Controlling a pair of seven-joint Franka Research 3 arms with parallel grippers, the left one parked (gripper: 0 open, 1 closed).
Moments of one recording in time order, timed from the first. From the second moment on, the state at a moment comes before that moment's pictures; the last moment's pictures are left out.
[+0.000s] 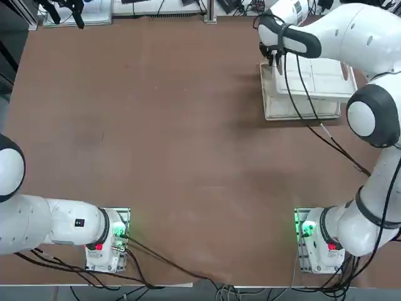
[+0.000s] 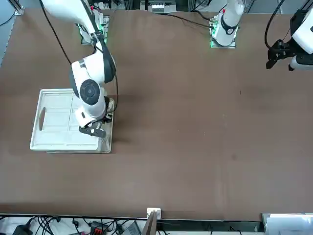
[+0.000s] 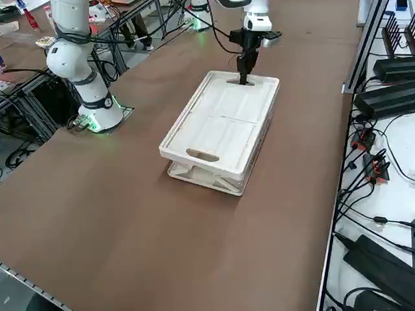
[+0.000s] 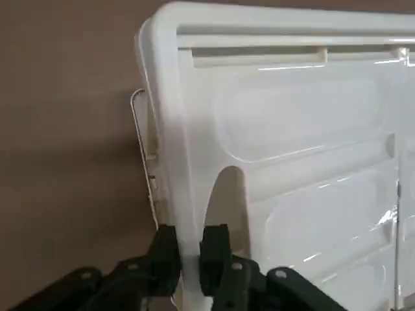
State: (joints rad) arm 0.43 0.47 -0.01 -1.60 -0.26 1.90 0.68
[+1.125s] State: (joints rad) arm 0.49 0.48 0.00 -1.57 -0.44 1.88 0.77
